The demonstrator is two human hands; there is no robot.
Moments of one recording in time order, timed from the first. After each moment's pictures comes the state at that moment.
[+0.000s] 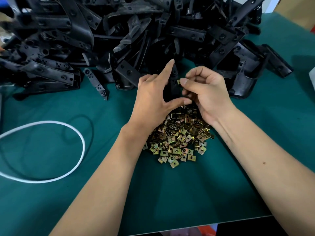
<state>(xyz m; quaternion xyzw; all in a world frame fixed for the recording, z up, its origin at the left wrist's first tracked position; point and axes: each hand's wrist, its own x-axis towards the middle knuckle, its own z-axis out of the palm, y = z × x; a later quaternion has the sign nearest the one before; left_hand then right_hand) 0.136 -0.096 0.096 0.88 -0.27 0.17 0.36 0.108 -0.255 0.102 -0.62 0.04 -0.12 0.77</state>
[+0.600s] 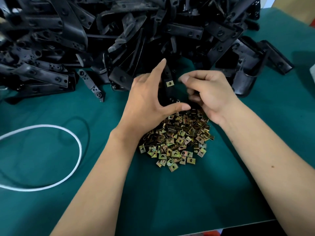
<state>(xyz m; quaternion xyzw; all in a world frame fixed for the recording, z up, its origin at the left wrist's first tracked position) 0.138 -0.084 0.097 0.88 -0.29 0.13 0.35 0.112 -0.267 0.106 -0.68 0.09 -0.07 0.73</state>
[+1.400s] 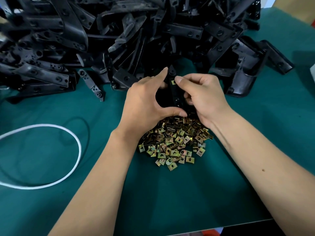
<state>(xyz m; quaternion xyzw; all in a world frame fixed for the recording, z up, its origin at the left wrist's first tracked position) 0.134 -0.083 0.097 0.87 -0.30 0.16 0.36 0.109 -0.249 0.098 -0.69 0.08 -0.13 0.71</state>
